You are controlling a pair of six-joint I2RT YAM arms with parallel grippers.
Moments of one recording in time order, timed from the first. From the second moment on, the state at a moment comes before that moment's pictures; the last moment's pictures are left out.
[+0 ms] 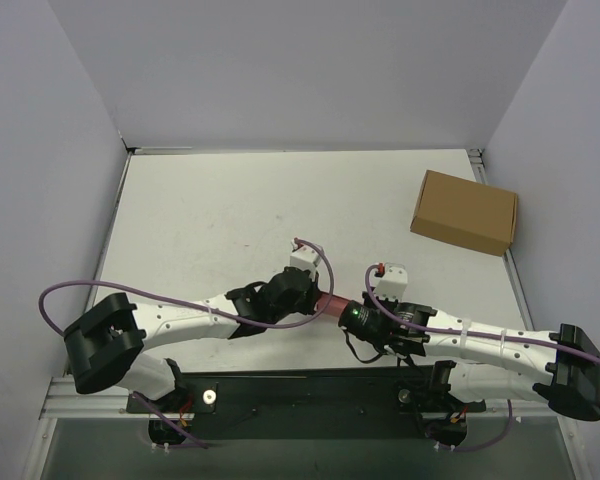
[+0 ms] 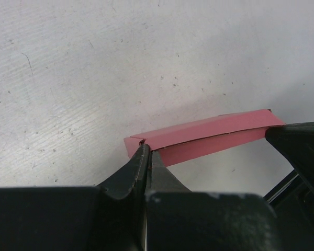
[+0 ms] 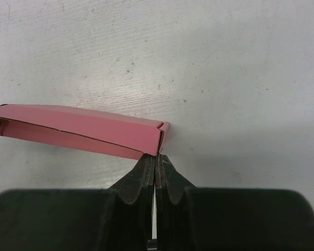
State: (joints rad) left arm -1.10 1.43 0.76 0.09 -0.31 -0.55; right arm 1.17 1.07 0.64 -0.79 0.77 1.18
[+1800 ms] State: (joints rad) left arm -1.20 1.48 0.67 0.34 -0.56 -0.44; right arm 1.17 1.06 0.63 -0.78 0.78 1.20
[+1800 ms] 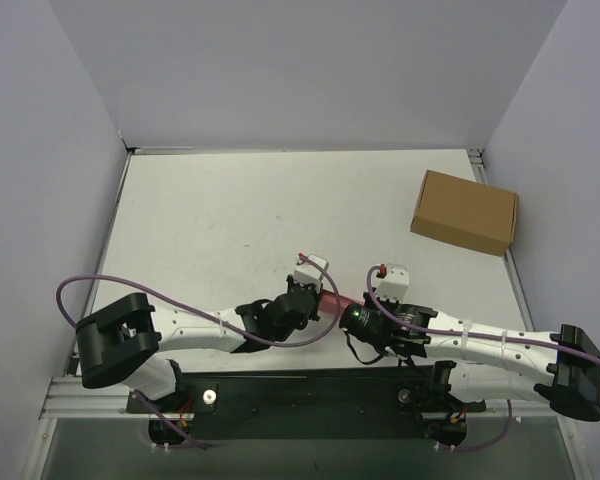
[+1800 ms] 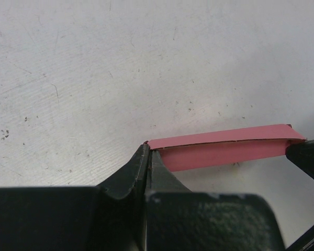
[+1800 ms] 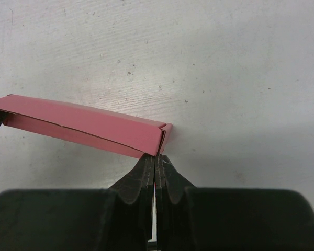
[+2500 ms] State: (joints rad) left arm -1.23 1.54 0.64 0.48 -0.60 -0.38; right arm 1.18 1.06 0.63 -0.79 0.78 1.21
